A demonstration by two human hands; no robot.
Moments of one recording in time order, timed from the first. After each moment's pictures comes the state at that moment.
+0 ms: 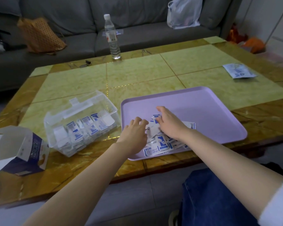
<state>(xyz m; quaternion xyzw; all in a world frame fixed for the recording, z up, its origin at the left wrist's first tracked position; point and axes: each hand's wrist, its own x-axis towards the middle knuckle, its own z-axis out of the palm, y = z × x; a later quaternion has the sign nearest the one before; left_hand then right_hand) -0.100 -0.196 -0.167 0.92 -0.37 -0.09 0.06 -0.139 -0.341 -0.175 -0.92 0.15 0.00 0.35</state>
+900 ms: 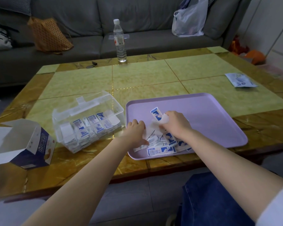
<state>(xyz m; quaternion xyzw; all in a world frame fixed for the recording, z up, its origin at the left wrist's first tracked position) -0.086 -0.188 -0.162 0.93 -0.33 -0.18 0.06 -0.144 -0.334 -0.152 -0.94 0.22 -0.03 0.27</state>
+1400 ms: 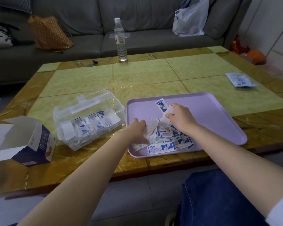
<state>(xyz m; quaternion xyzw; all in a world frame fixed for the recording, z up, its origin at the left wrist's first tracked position) -0.083 -0.189 -0.156 0.92 -0.31 -0.23 0.06 -0.144 -0.347 -0.144 -0.93 0.21 -0.07 0.29</state>
